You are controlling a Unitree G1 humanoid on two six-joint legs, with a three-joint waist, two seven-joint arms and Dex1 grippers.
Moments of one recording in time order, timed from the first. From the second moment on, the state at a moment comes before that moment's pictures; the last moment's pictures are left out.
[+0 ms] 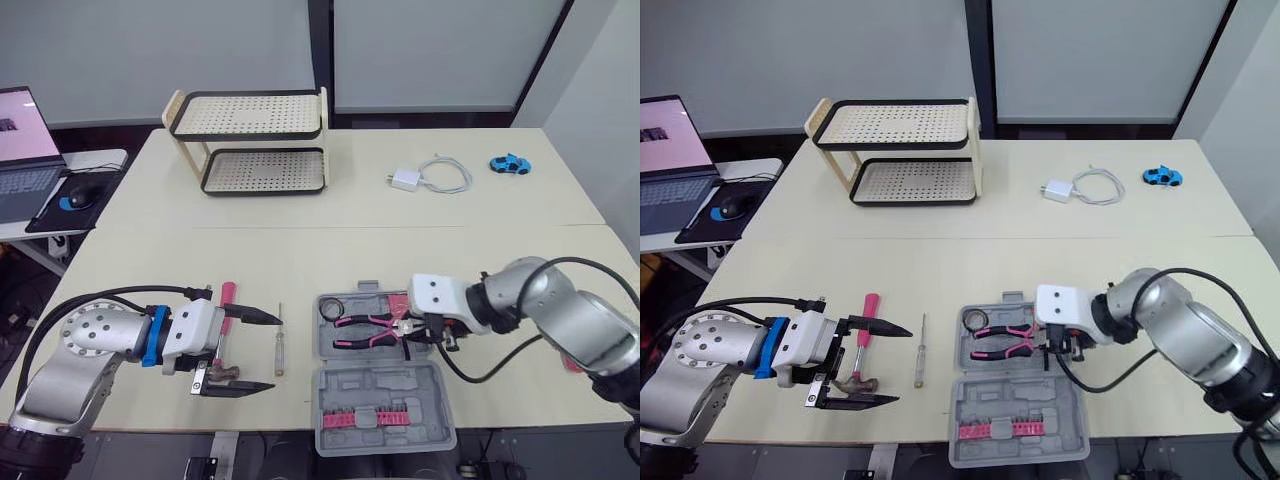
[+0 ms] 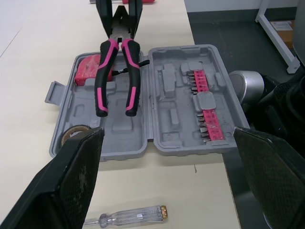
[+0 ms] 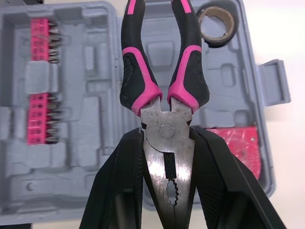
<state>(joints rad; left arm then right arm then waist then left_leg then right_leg) -0.01 0.90 0.07 -0.28 -0.46 0.06 -1.43 -0.60 -0.92 0.55 -0.43 0.14 0.77 1.11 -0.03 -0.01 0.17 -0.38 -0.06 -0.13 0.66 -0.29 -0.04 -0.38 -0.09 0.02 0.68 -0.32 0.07</state>
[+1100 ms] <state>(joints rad) -0.03 0.89 0.04 -0.28 -0.46 0.05 -1.41 -0.64 -0.68 0.66 -0.13 -0.06 0.62 1.18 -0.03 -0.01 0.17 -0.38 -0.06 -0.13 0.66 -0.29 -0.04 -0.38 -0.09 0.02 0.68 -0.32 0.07</state>
